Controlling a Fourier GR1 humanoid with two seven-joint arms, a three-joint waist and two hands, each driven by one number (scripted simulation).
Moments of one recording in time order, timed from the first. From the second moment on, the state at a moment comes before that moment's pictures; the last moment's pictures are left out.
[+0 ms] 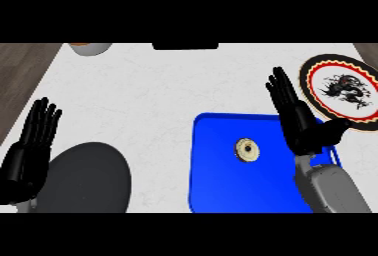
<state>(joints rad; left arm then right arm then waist) 0.05 0.31 0.03 -1.66 0.22 0.09 -0.18 -0.29 -0.25 0.22 -1.50 -0.27 -0.23 0.00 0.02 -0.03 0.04</state>
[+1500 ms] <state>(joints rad) -0.15 0.29 -0.02 -1.41 0.12 0.09 0.15 -0.25 -0.48 0.24 -1.17 0.12 0.10 -0.49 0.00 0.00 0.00</state>
